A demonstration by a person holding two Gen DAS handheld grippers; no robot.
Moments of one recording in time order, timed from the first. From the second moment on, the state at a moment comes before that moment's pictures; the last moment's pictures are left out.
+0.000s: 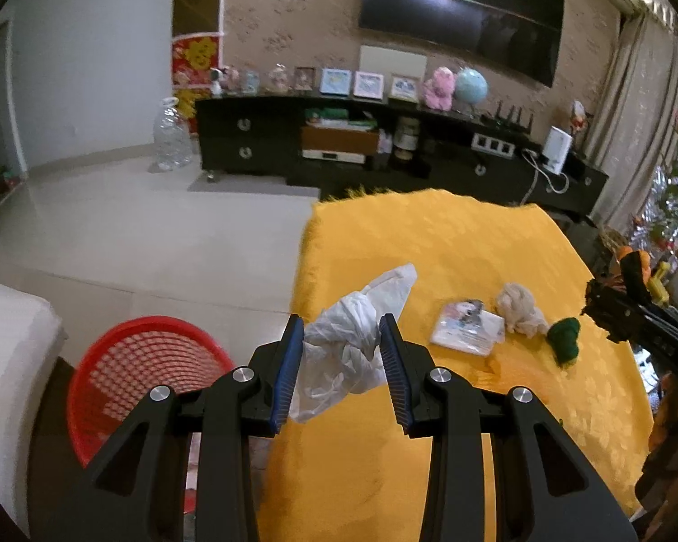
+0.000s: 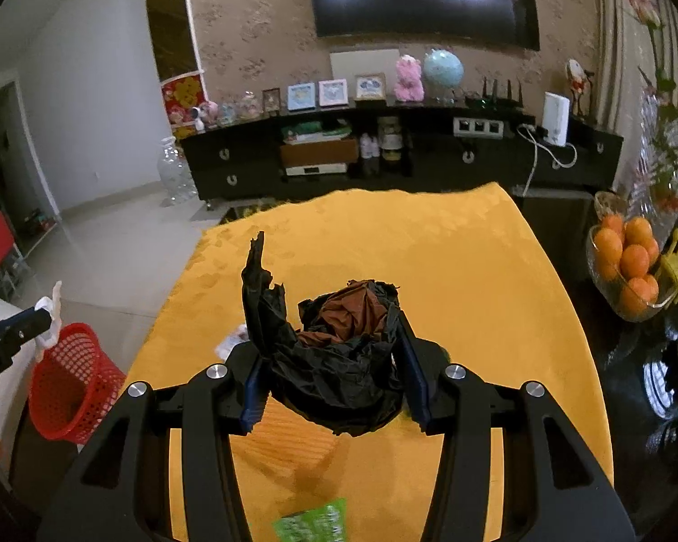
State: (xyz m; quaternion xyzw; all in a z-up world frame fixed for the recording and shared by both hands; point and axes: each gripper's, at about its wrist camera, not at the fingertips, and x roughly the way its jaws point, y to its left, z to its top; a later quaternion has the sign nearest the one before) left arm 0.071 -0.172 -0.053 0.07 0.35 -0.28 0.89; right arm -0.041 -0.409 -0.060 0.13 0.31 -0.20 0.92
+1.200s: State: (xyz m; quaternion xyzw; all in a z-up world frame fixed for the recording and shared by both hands) left arm 0.113 -0.025 -0.034 0.05 0.33 -0.12 0.94; right arm 0.075 -0.250 -0.036 0.09 0.33 0.00 0.94
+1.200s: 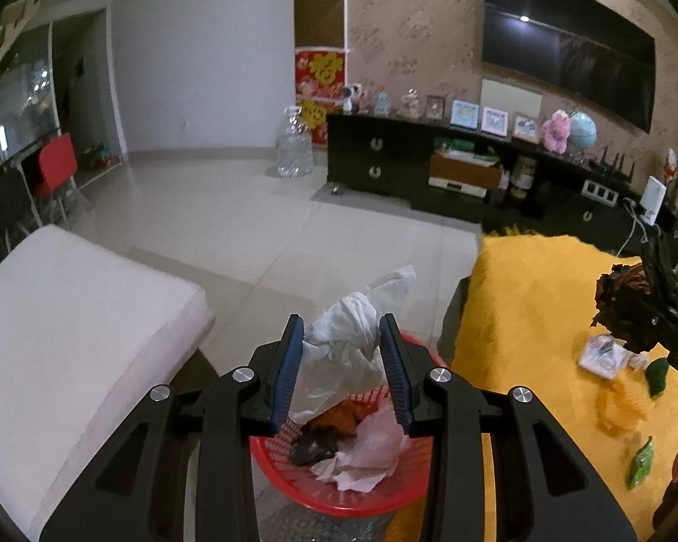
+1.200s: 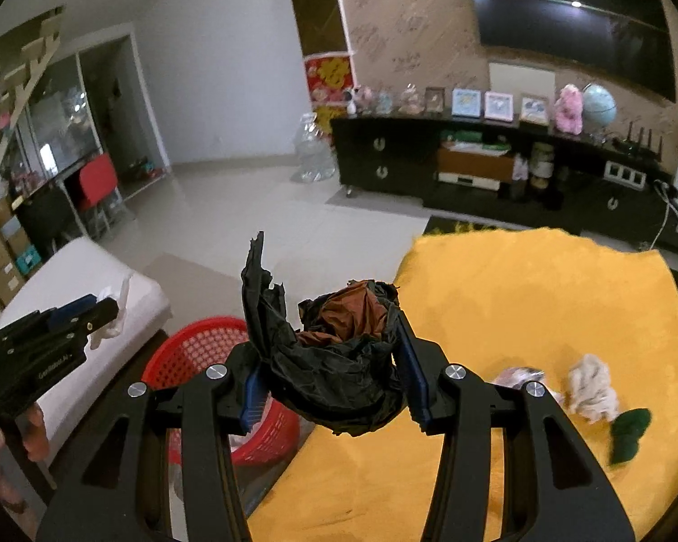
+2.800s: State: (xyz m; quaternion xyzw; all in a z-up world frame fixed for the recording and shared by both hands) left arm 0.156 -0.003 -0.116 0.06 0.44 -0.08 0.89; right arm 0.150 -0.178 -0.128 0.09 0.42 0.11 0.90
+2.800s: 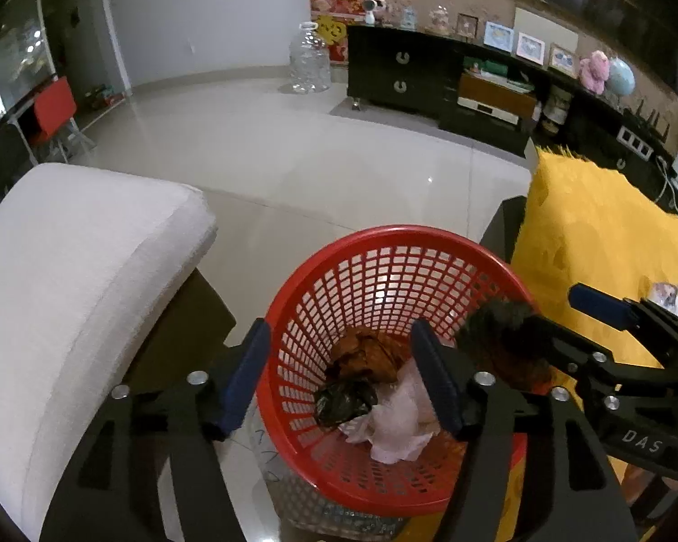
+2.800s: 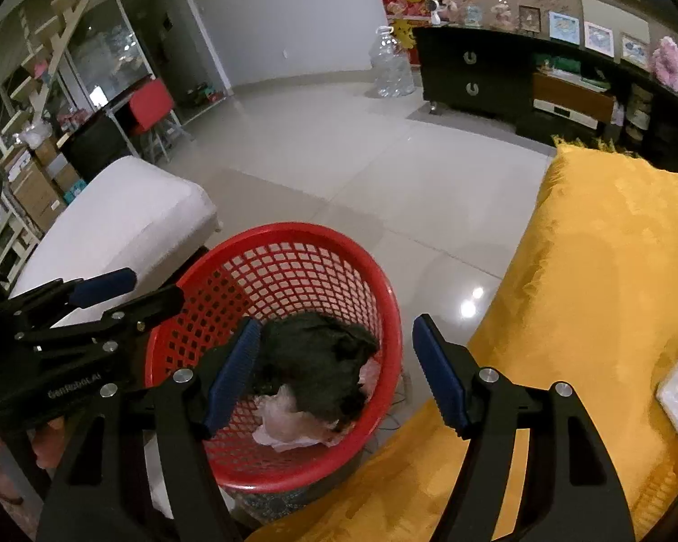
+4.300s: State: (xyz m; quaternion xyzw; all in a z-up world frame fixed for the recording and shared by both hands) left arm 0.099 -0.076 -0.047 0.05 0.35 -0.14 0.92; right arm -0.037 -0.372 -0.023 0.09 0.30 -0.18 0.93
